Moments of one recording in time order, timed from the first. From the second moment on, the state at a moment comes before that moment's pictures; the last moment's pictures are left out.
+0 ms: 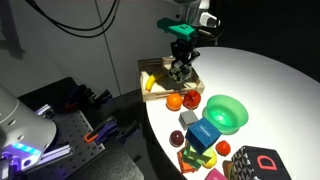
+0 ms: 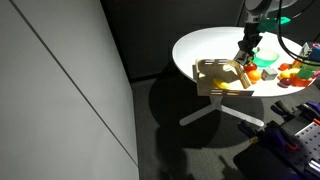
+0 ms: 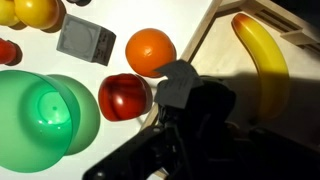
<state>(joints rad) -0.09 0.38 -0.12 -2.07 -0.03 2.30 -0.09</state>
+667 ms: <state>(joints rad) -0.04 0.53 -0.06 -1.88 -0.03 2.28 -0.05</state>
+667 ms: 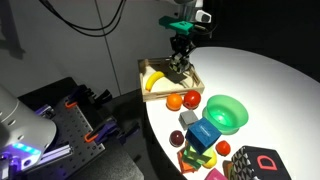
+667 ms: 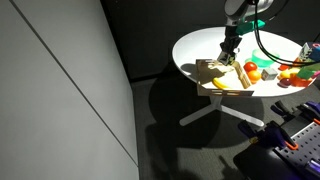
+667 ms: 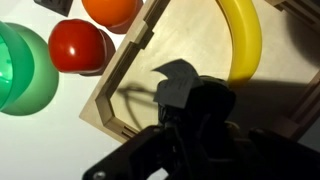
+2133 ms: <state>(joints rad) -0.06 0.52 -0.04 -1.81 0.06 2.35 -0.02</state>
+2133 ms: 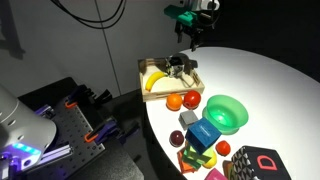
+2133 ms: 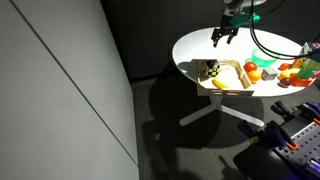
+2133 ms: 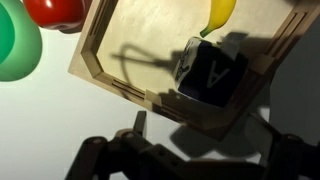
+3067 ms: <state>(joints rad) -0.08 0.29 -0.05 -1.84 0.04 1.95 -0.12</state>
